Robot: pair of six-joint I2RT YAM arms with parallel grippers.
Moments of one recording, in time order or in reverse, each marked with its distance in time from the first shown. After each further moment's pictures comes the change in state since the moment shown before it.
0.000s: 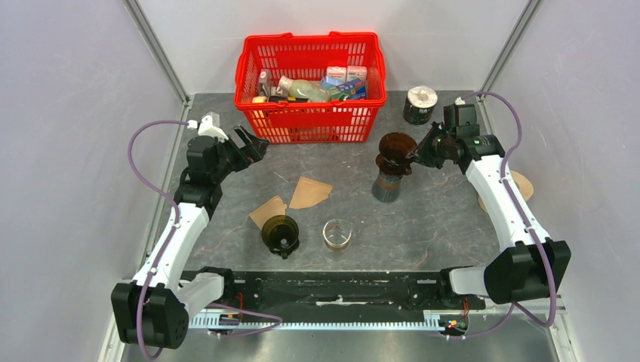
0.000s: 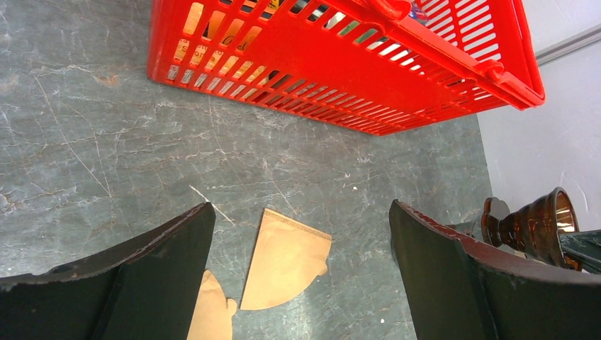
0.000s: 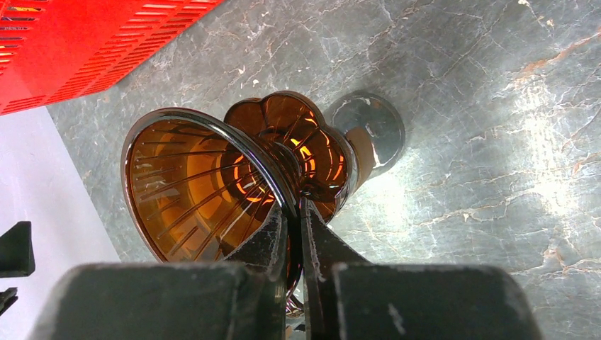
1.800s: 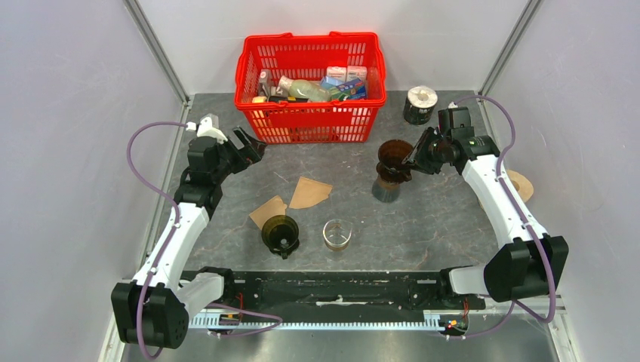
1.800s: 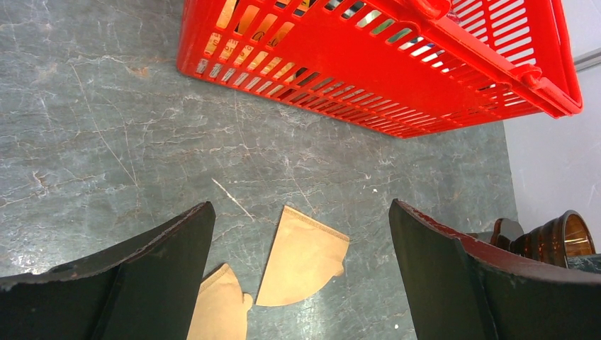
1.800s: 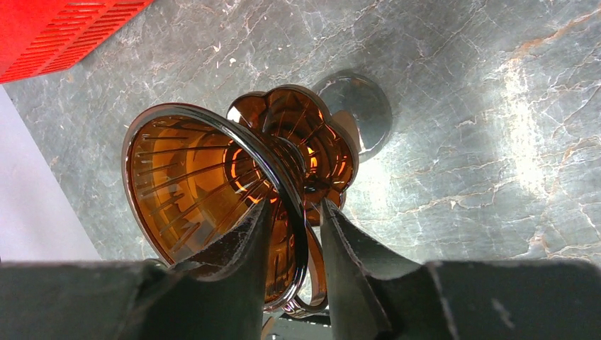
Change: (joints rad) left arm 0.000 0.002 0.000 -0.038 -0.060 0.011; right arm 0.020 0.016 -0.026 -0.028 0.006 -0.035
